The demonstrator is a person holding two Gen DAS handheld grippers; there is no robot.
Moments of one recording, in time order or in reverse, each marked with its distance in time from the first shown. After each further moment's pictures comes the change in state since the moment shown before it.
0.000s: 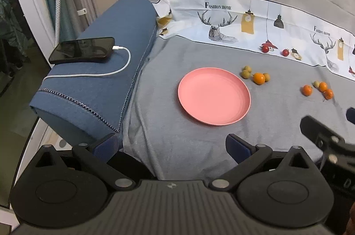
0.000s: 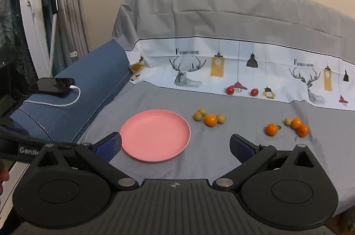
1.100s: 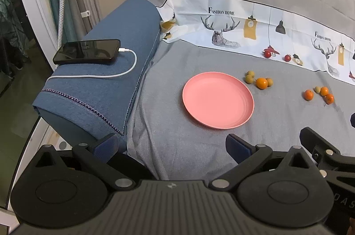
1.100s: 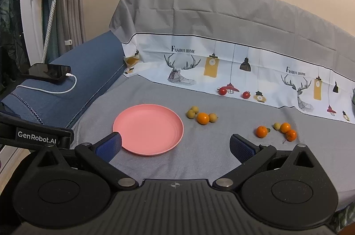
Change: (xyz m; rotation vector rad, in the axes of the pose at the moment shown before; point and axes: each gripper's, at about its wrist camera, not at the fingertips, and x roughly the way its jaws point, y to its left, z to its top) left arm 0.013 0.020 -0.016 -0.012 -0.040 -0.006; right arm -0.003 0.018 -0.008 -0.080 0.014 -0.064
